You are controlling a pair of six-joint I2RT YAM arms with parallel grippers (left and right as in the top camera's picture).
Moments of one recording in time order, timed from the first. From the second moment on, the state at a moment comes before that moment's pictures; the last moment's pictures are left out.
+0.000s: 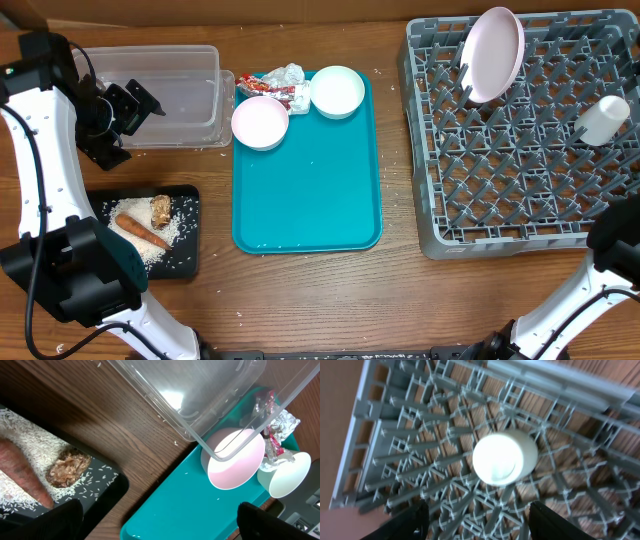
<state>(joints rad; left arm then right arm) 0.36 1.94 1.90 -1.36 0.30 -0.50 -0.56 2.17 2.30 -1.25 -0.09 0.60</state>
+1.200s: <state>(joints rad) 0.36 1.94 1.90 -1.36 0.30 -0.50 0.47 2.45 2.30 -1.11 0.01 0.00</state>
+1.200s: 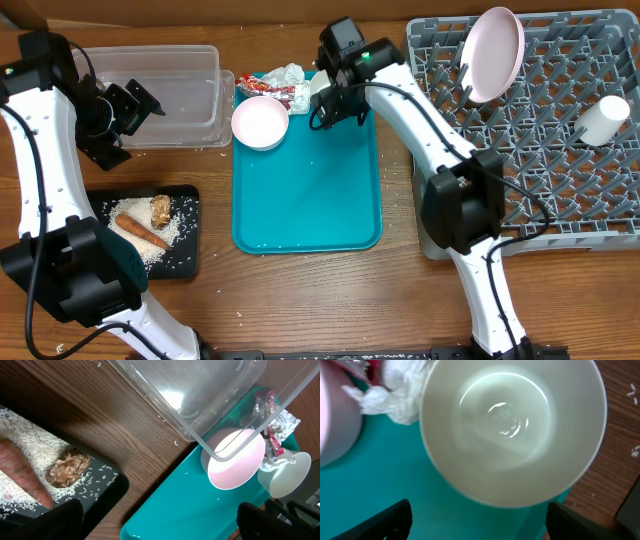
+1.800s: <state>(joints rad) 0.36 1.94 1.90 -1.36 0.30 -0.50 0.47 2.46 2.30 -1.00 -0.06 -0.06</state>
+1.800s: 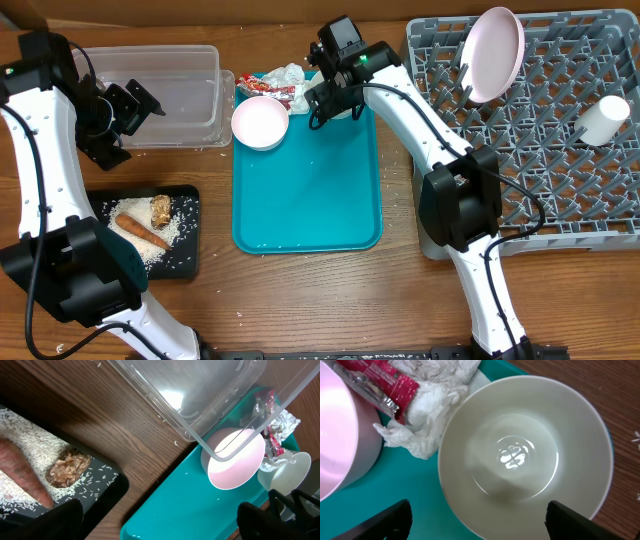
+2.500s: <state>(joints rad) 0.36 1.94 1.90 -1.36 0.30 -0.50 0.47 2.54 2.31 -1.20 -0.06 -0.04</state>
